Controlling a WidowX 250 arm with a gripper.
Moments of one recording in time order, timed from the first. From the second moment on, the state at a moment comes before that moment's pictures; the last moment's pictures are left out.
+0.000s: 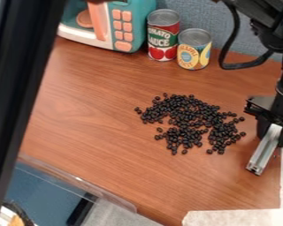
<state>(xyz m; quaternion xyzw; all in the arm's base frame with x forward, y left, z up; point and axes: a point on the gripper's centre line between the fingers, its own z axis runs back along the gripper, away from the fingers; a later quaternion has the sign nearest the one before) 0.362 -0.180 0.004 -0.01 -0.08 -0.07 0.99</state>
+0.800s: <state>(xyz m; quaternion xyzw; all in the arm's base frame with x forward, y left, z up) 0.346 -0.133 -0.006 0.01 -0.12 -0.09 0.99</state>
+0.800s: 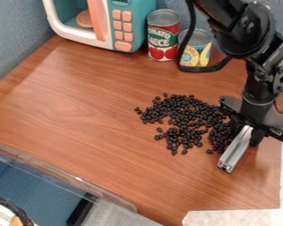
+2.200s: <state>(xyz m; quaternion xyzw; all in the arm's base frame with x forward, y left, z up) 0.302 -0.036 -0.002 0.05 -0.10 -0.02 0.99</state>
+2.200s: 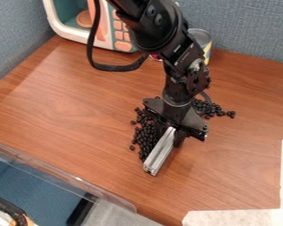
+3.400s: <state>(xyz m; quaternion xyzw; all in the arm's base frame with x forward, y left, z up) 0.421 -0.138 0.015 0.00 -0.14 -0.08 0.99</state>
